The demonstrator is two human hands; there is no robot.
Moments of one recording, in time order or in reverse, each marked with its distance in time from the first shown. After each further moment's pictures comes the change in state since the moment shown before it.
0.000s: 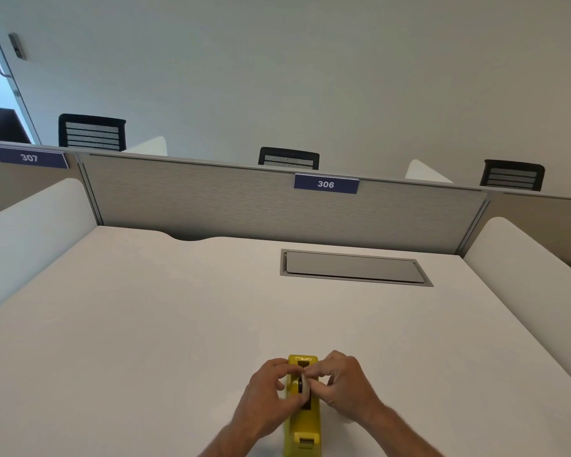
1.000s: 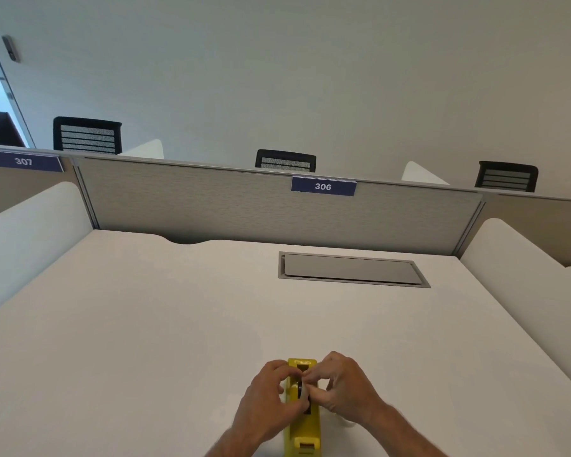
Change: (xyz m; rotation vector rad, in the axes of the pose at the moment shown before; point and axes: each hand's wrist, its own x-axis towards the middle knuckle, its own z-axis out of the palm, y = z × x) left_hand 0.003 -0.001 0.005 0.083 0.028 0.044; right_hand 0.004 0.006 -0.002 -0.113 -0.052 -0.090
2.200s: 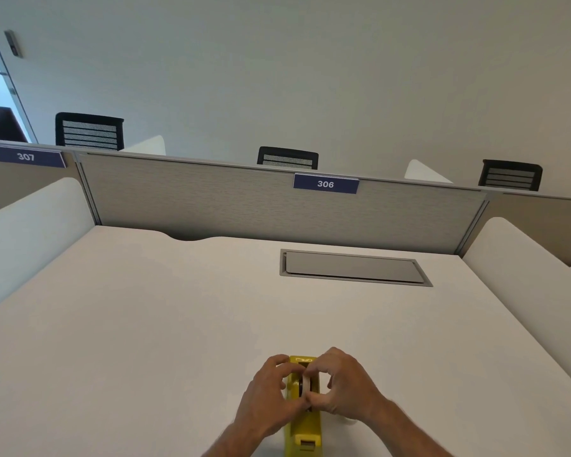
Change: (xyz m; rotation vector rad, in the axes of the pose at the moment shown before) left_hand 0.002 0.002 0.000 0.055 -0.039 -0.028; right_hand 0.002 0.001 -0.001 -0.091 -0.051 -0.050
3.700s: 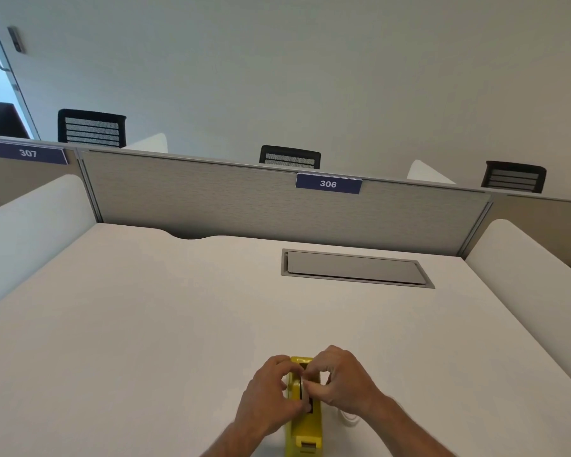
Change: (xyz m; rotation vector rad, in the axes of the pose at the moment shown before) left_hand 0.003 -0.002 -0.003 -0.061 0.008 0.016; right_hand 0.010 -0.008 -0.005 0.063 0.002 0.050
